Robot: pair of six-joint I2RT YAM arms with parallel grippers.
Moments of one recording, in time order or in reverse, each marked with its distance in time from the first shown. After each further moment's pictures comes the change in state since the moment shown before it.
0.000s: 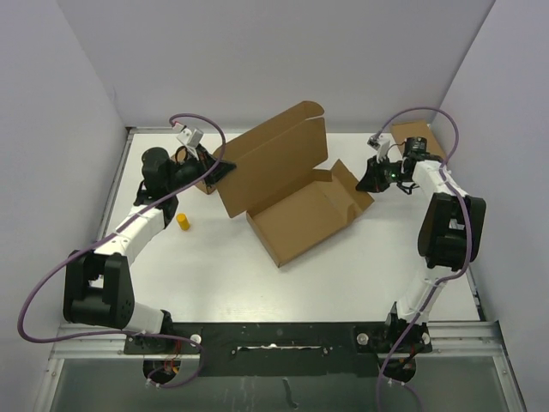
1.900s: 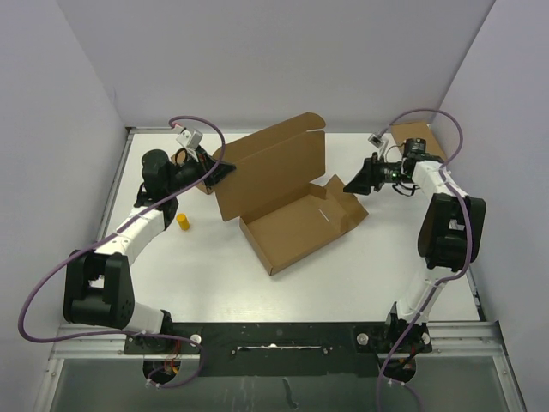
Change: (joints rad) left arm 0.006 0.000 -0.021 0.043 0.004 -0.006; right arm 0.011 -0.037 -0.024 -0.034 -0.288 0.071
